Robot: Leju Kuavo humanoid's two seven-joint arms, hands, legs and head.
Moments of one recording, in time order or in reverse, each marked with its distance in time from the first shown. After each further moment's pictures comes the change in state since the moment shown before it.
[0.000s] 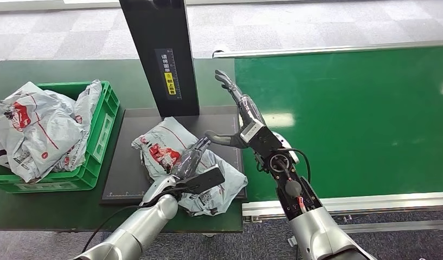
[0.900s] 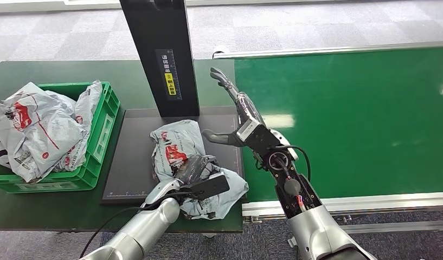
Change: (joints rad) left arm 0.023 -0.009 0.004 -0.012 -0.074 -0.081 0.014; right arm -0.009 0.009 0.000 -0.021 0.029 0.022 0.020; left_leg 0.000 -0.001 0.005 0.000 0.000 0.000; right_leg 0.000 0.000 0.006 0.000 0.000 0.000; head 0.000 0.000
